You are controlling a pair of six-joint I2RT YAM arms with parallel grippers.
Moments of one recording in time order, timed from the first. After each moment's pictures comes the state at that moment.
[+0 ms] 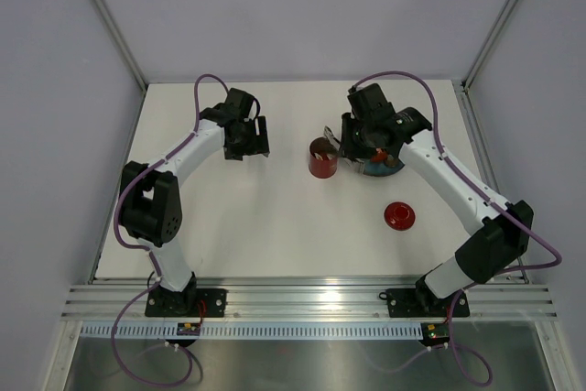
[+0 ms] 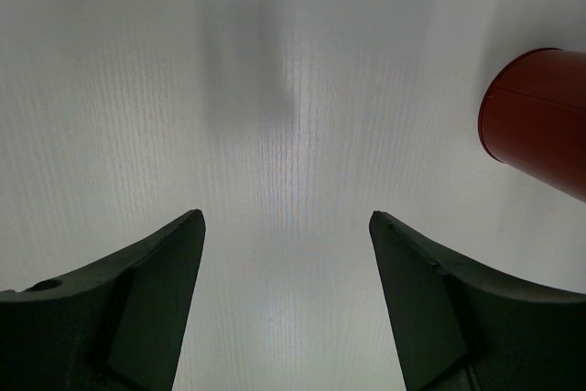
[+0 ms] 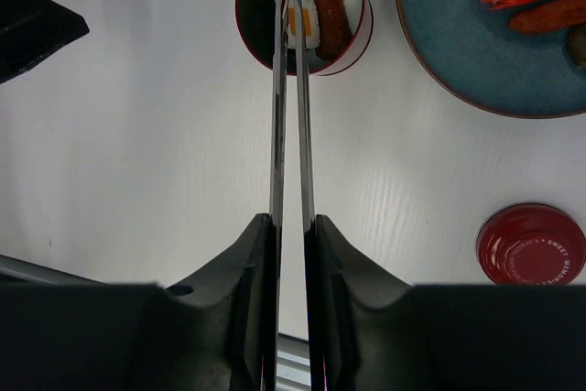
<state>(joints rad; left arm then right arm) -0.36 1.79 1.44 -0.72 -0.01 -0.46 0.56 1.54 1.53 -0.91 0.05 0.49</state>
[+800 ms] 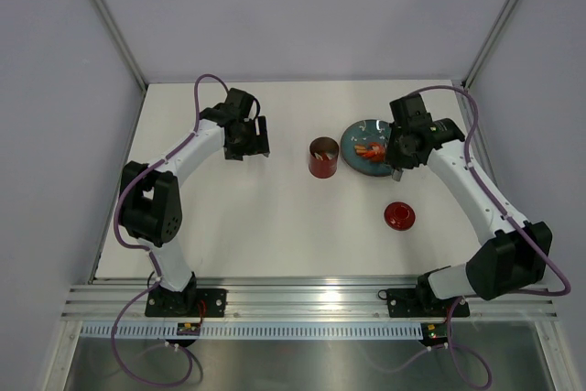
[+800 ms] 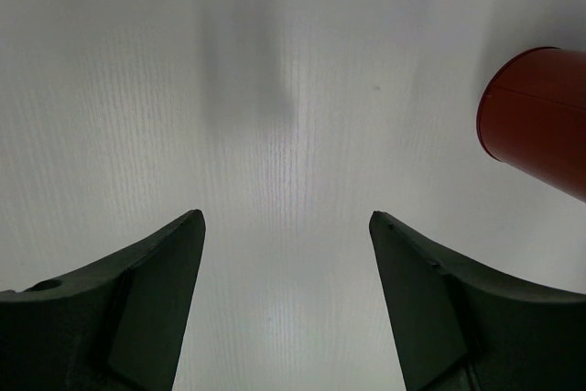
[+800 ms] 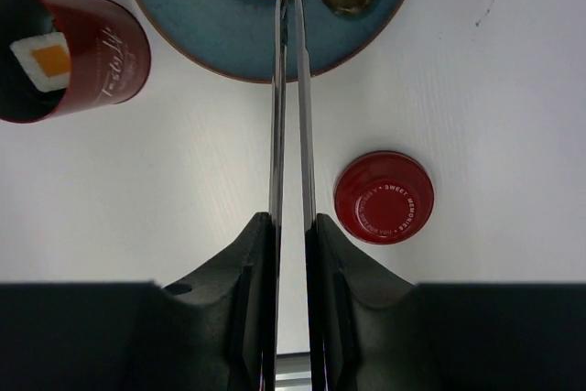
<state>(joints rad) -0.36 1.79 1.44 -0.72 0.00 -0.46 0.32 1.41 1.35 -0.95 0.19 0.48</state>
